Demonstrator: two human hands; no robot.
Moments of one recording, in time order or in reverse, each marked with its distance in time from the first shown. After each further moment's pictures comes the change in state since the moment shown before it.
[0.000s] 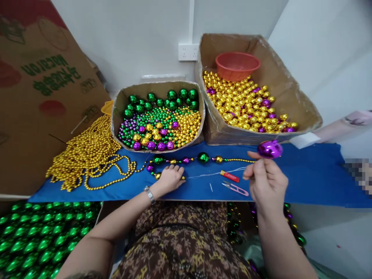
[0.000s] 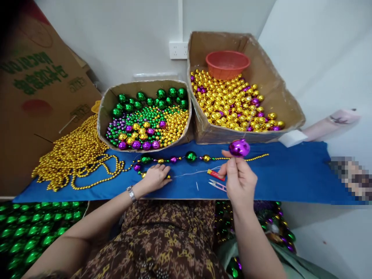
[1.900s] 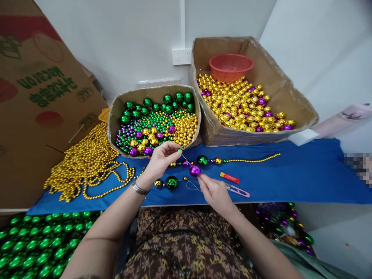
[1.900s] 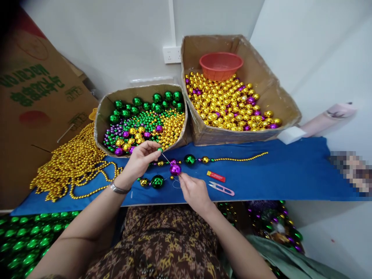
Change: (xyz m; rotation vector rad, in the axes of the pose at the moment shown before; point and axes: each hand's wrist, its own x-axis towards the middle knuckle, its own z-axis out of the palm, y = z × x) left_hand 0.026 -0.009 -0.090 -1.549 0.475 -0.100; right_hand -0.044 0.030 0.065 -0.467 -0.561 -0.291
